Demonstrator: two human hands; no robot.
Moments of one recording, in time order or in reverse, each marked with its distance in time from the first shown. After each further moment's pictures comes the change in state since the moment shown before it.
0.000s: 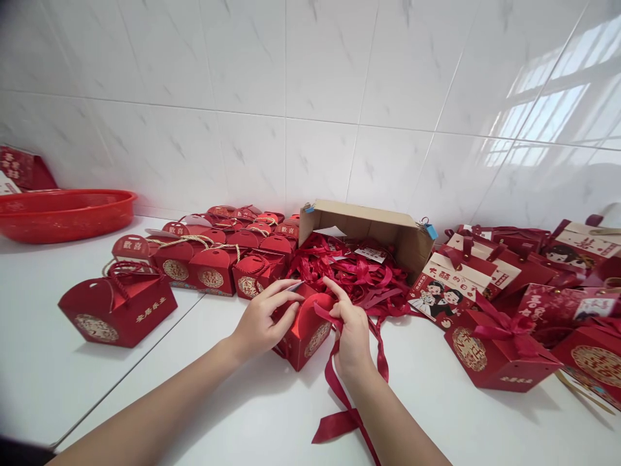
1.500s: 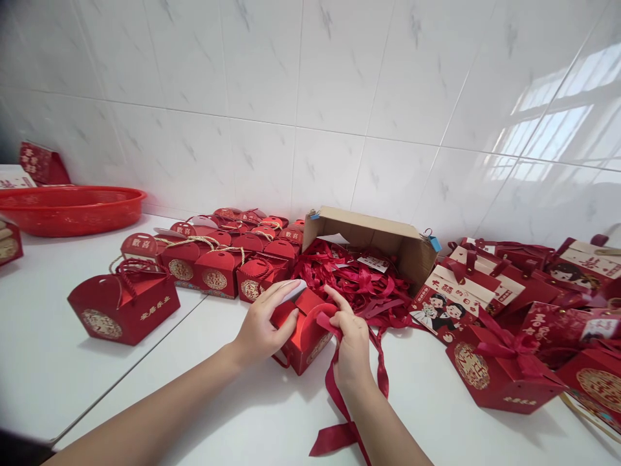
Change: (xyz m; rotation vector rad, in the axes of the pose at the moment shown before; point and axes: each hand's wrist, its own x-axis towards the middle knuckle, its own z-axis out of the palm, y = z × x) left_hand -0.003 -0.004 0.006 0.018 0.144 0.070; right_hand -0.004 0.002 0.001 -0.058 -0.040 0.007
